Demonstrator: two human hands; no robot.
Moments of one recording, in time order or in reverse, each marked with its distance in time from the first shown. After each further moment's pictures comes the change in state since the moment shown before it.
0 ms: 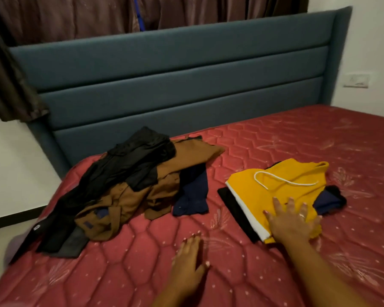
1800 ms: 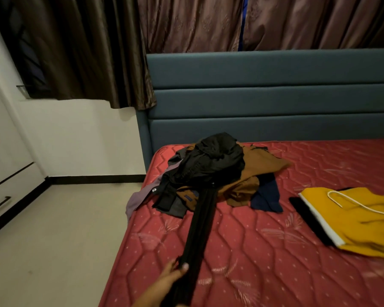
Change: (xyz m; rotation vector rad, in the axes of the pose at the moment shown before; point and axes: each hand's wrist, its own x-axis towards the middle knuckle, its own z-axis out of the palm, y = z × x) left_hand -0.260 -0.162 -0.140 -0.883 -0.070 -0.353; right_hand -0.466 -0.260 0.160 0.878 -0.980 -0.635
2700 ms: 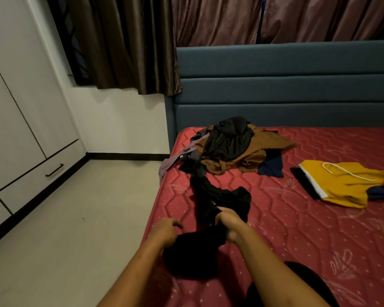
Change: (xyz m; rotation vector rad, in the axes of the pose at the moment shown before) left_hand -0.167 -0.029 -0.019 0.749 0.377 -0.029; right_hand -0.143 -0.140 -0.063 0.340 0.266 0.103
